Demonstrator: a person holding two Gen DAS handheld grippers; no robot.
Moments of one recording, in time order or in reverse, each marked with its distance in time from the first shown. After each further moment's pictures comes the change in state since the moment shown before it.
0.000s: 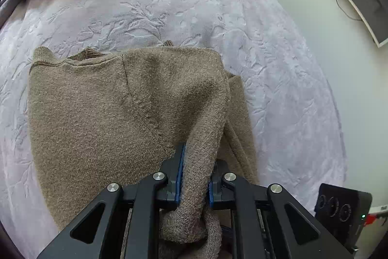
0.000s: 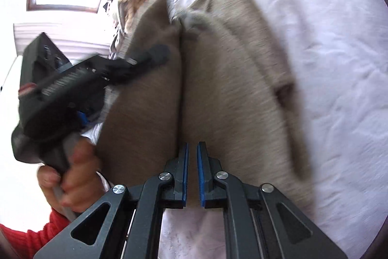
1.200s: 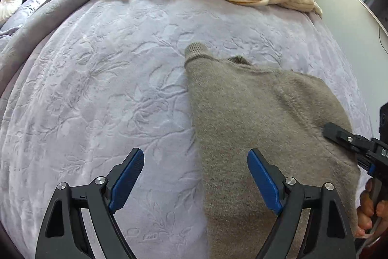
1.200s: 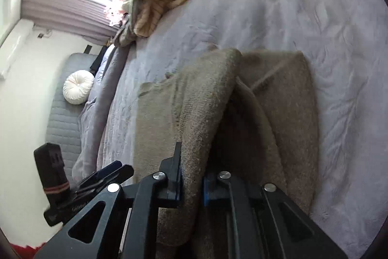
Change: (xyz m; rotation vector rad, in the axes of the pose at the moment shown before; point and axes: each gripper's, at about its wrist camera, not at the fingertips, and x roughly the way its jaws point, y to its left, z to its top) left arm -0.079 0.134 -0.045 -0.206 -0.157 0.246; right arm -0.018 0.046 0.040 -0.306 -0.011 -0.056
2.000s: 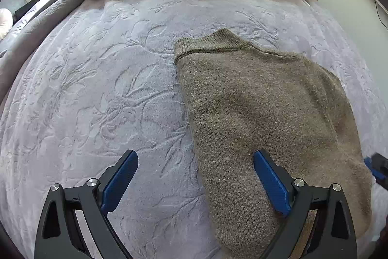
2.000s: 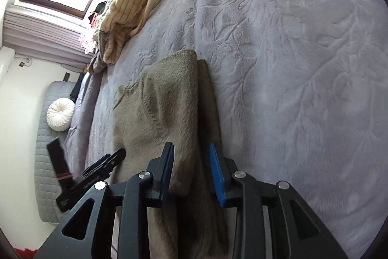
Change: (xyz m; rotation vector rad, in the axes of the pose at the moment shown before) left arm 0.049 -0.038 0.000 0.104 0.001 0.046; right arm -0.077 -0.074 -0.053 0.239 -0.060 -0.078
